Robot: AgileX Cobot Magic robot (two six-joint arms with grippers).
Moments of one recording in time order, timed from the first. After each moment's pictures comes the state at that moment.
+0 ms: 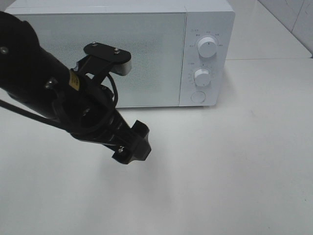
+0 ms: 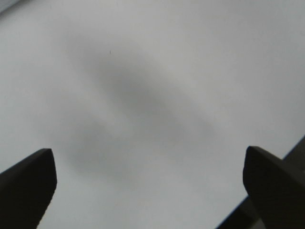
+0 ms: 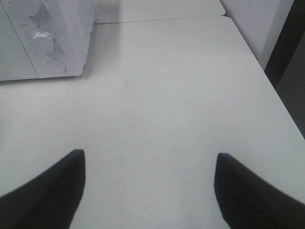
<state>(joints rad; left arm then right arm) -0.79 1.60 -0.95 -0.14 0.50 0.05 0.01 0.00 -0.50 -0.10 1.01 0.13</state>
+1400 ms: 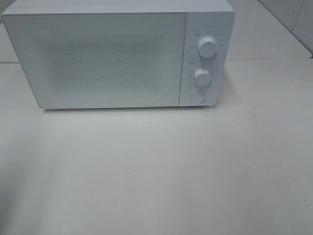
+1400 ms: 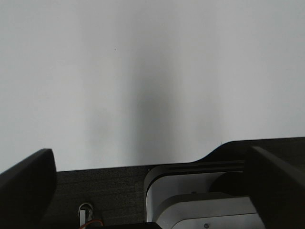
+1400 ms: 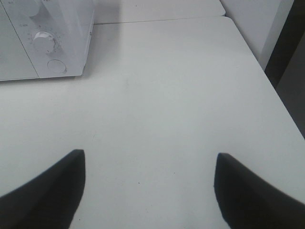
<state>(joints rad) -0.07 0.80 -0.60 -0.06 1.08 0.00 0.01 0.00 -0.50 -0.10 1.01 0.13</state>
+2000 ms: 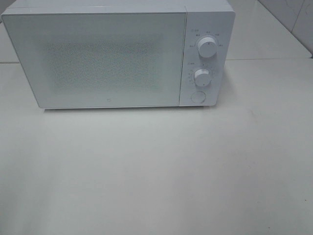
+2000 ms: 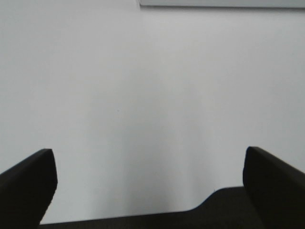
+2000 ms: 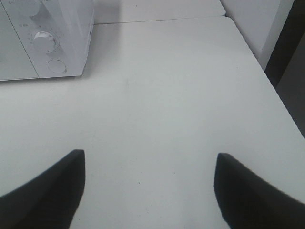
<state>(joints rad) -0.07 0.29 -0.51 -0.06 1.04 0.00 0.01 0.00 -0.50 -0.10 1.01 0.13</state>
